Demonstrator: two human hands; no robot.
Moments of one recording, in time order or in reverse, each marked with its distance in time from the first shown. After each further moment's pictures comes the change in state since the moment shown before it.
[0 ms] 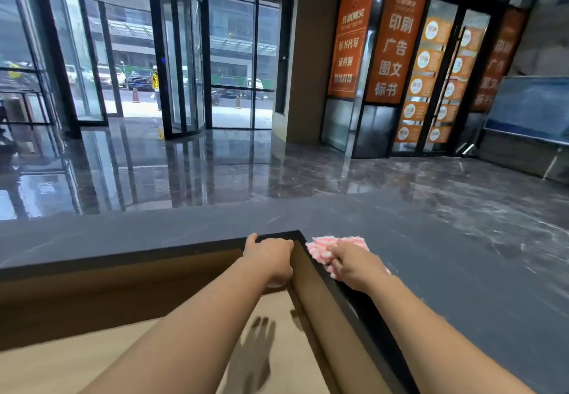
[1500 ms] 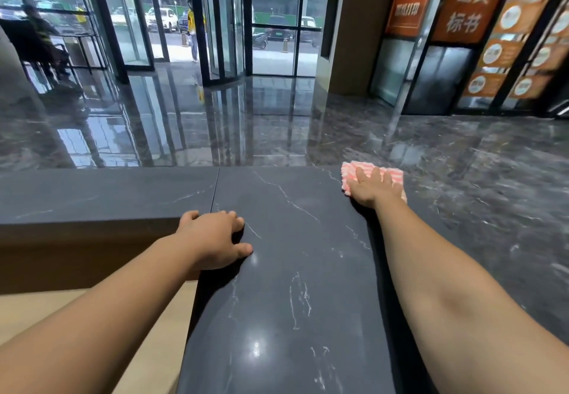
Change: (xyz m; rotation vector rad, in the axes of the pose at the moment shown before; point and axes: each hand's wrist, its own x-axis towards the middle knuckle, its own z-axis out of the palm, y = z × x) left_hand 0.140 0.093 0.019 0.028 -0.184 -0.330; right_hand 0.236 0.234 -0.034 -0.069 -0.115 0.220
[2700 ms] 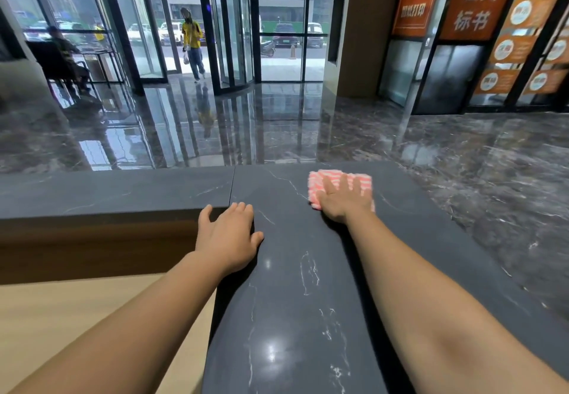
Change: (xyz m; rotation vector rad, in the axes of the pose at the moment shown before) left_hand -0.034 0.011 0.026 -0.050 0.336 -0.034; right_hand -0.084 -0.054 0.017 -0.013 -0.036 -0.177
